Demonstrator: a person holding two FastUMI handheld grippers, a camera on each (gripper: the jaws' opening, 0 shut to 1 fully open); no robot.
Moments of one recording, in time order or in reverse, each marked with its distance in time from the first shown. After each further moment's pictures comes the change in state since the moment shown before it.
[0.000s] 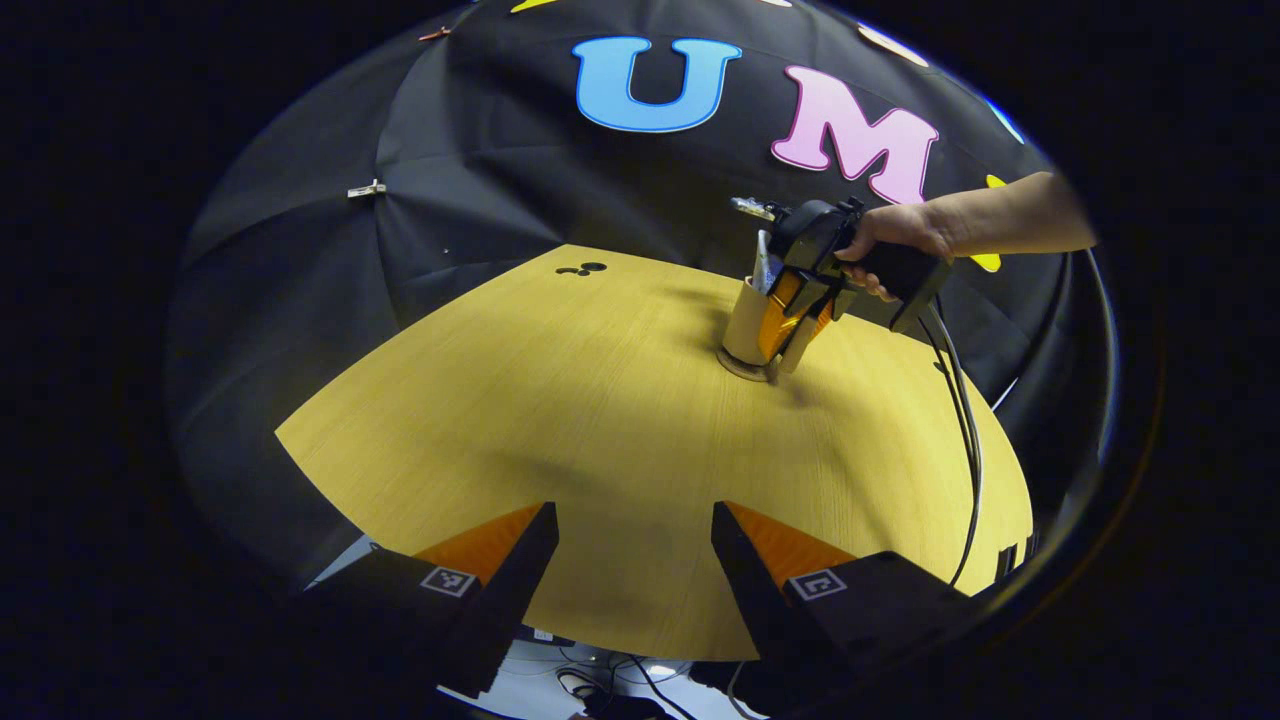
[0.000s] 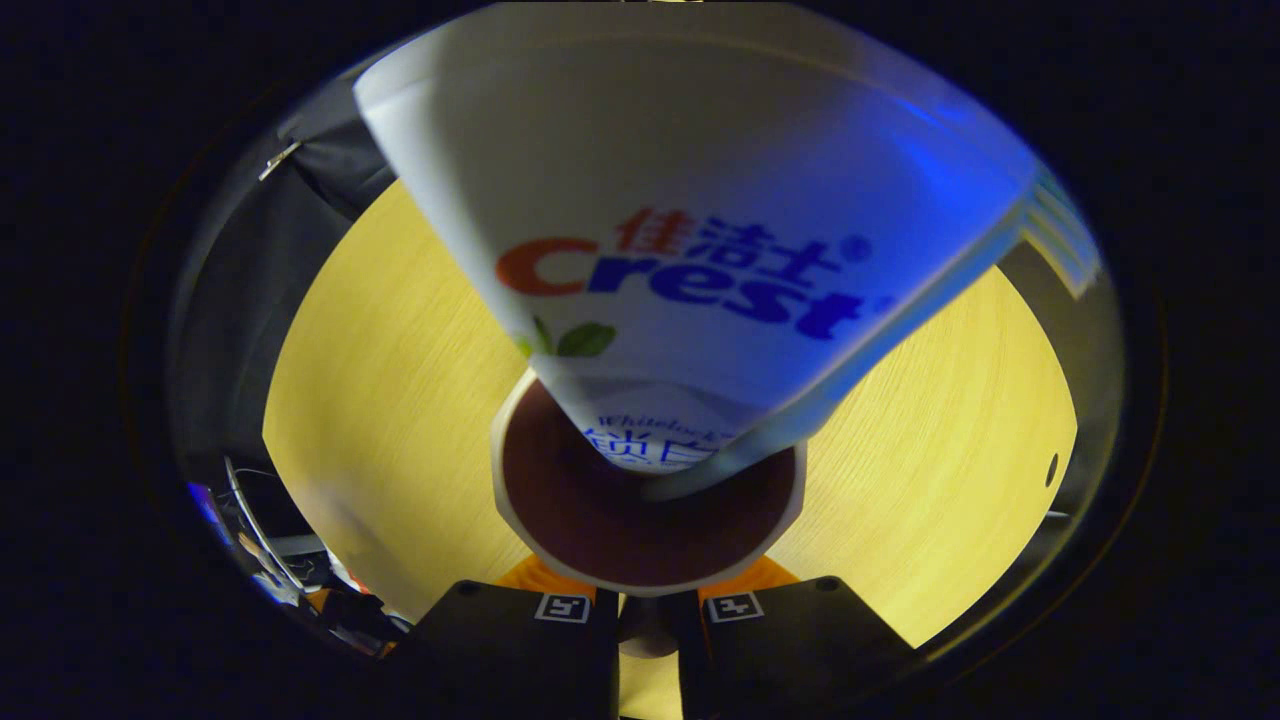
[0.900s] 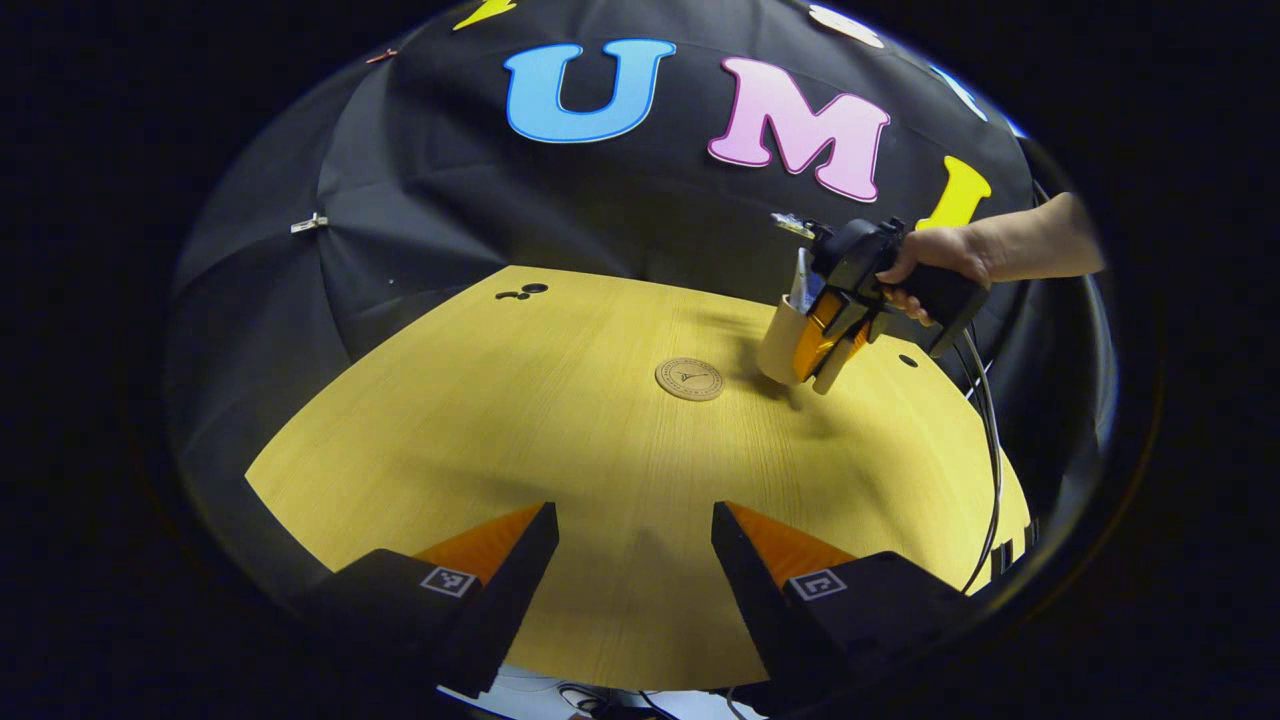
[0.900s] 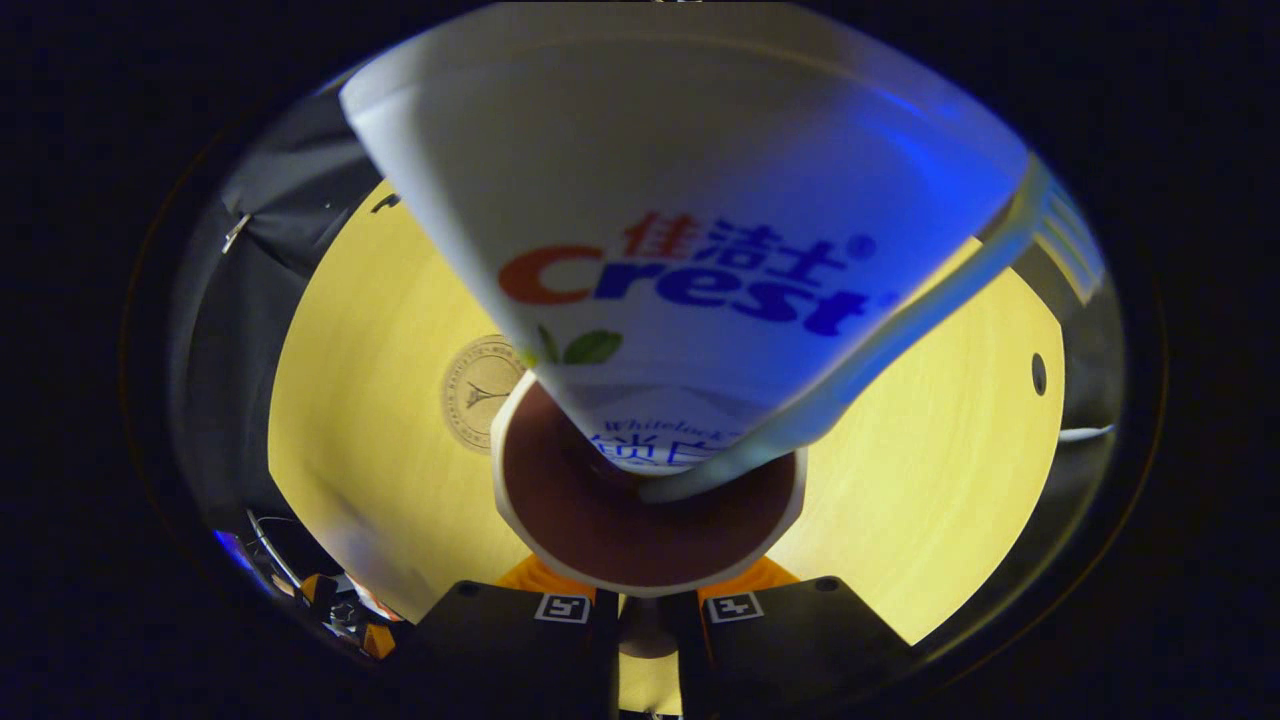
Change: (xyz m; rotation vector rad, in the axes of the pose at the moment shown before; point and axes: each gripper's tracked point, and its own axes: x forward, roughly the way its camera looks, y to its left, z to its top) left arm 0.017 -0.061 0.022 0.077 -0.022 -0.098; right arm -0.042 -0.095 -0.050 0.196 -0.061 -0.005
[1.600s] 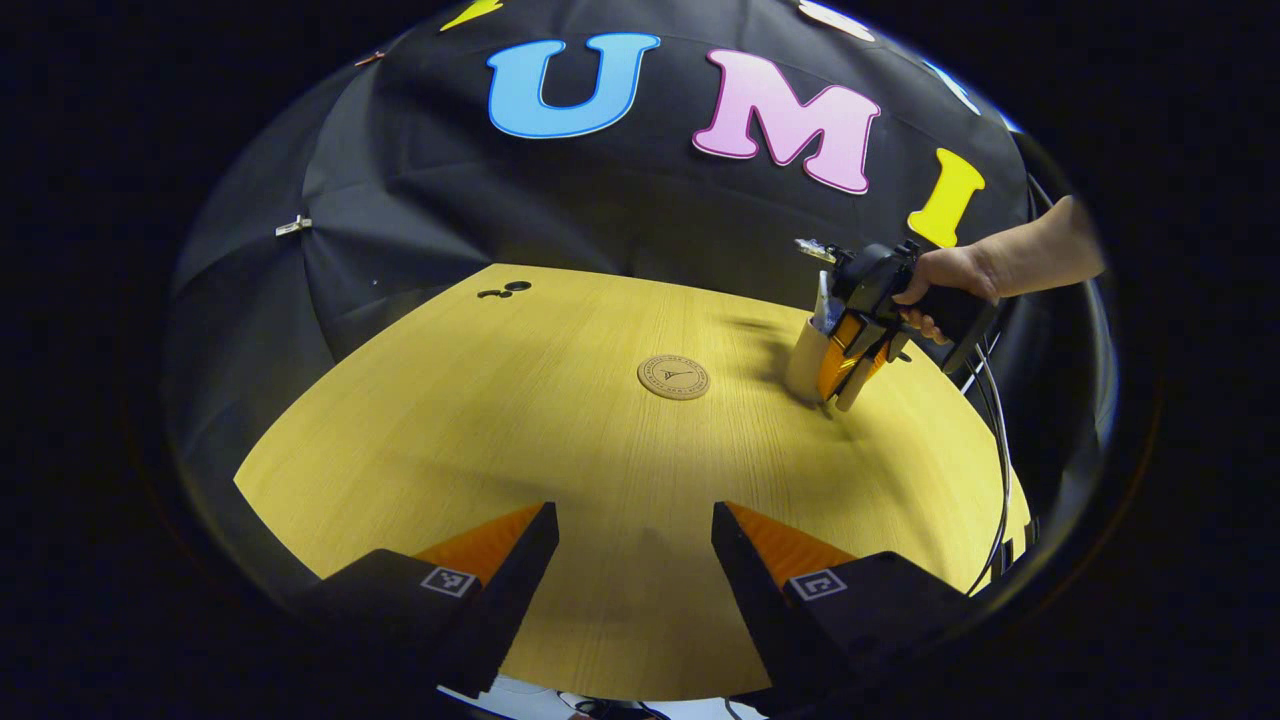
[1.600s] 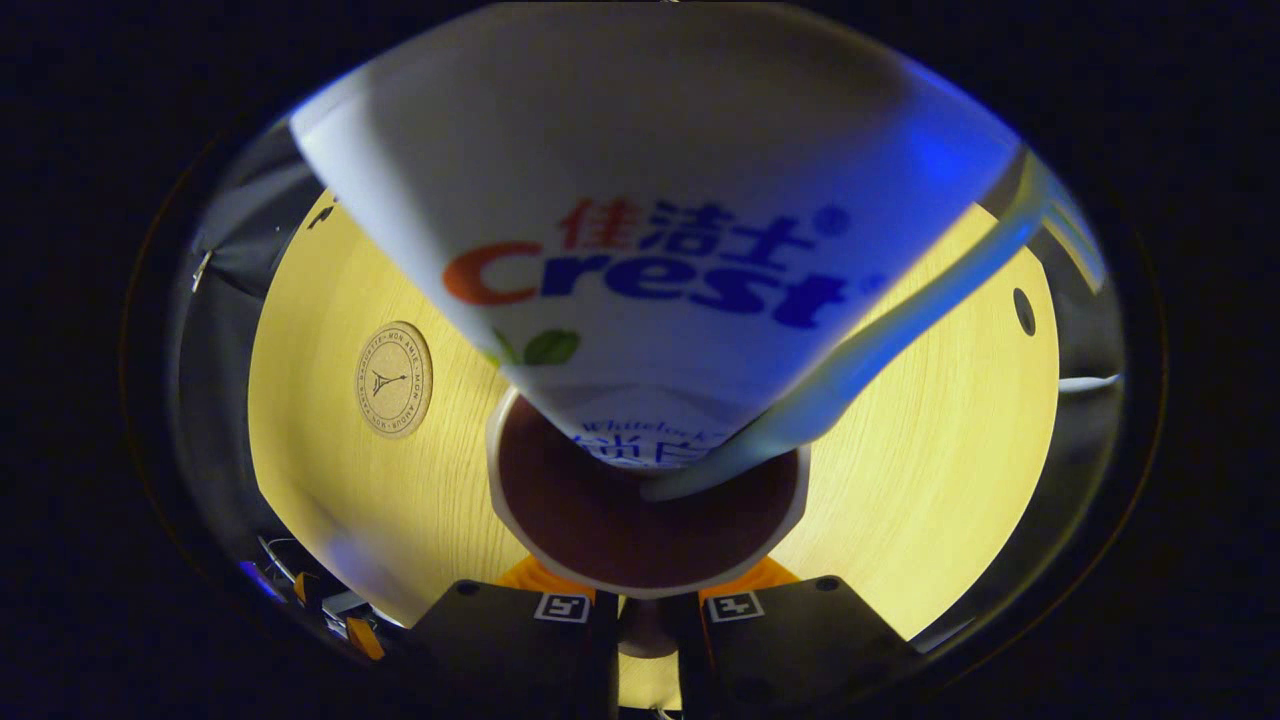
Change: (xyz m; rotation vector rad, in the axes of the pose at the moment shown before) left arm 0.018 -0.019 0.001 0.021 0.012 -0.026; right arm 0.015 -0.081 -0.036 0.116 0.065 -0.061
